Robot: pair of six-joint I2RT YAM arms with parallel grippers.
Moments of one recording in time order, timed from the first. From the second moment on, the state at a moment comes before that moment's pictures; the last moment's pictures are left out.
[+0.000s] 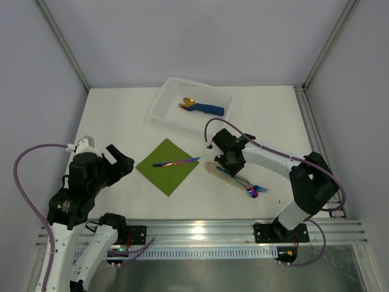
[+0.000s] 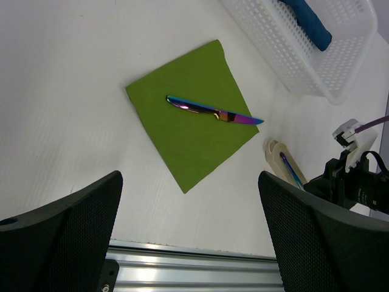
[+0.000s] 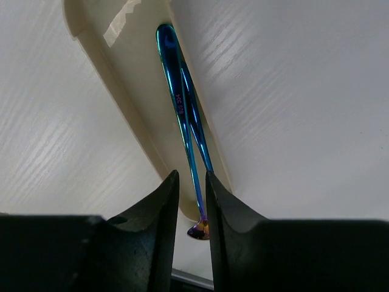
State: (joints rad) left arm -0.22 0.56 0.98 -1.02 -0.10 -0.71; right arm 0.68 1.60 1.07 -0.79 0.08 -0.05
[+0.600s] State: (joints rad) left arm -0.22 0.56 0.98 -1.02 -0.10 -0.70; right arm 0.69 1.66 1.05 -0.79 0.08 -0.04
